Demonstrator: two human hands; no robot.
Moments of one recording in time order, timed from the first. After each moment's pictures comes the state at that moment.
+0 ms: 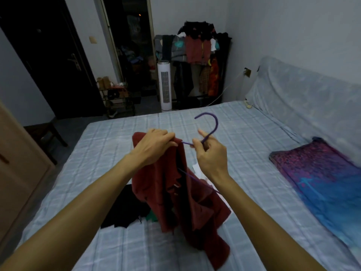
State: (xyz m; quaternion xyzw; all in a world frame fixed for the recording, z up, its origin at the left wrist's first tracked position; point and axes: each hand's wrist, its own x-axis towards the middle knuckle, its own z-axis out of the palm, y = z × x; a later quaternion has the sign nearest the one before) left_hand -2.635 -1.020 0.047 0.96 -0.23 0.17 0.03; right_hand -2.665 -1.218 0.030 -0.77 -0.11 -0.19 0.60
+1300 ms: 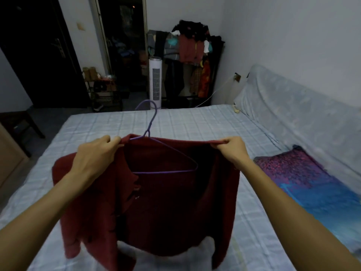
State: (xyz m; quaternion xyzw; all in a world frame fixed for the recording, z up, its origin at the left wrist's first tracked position) left_hand -2.688 -0.950 0.035 0.96 -0.07 0.27 -0.07; right_hand -2.592 -1.318 0.033 -0.89 0.03 -0.02 0.46
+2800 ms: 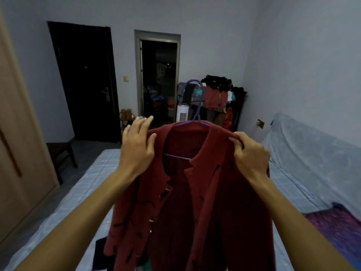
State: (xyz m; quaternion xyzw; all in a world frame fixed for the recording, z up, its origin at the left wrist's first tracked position) left_hand -2.670 -0.955 0.151 0.86 -0.01 0.47 0.20; right_hand -2.599 -1.240 0.155 -0.82 -0.17 -0.48 0.26
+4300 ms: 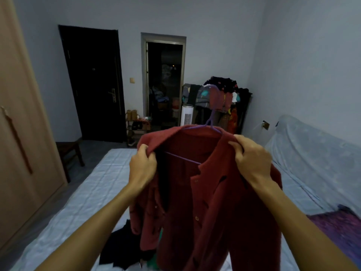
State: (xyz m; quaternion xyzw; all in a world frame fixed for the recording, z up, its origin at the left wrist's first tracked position) left_hand -2.696 -0.973 0.121 0.82 0.19 0.35 0.42; right_hand -2.613 -1.238 0.153 -0.82 -0.23 -0.47 0.26
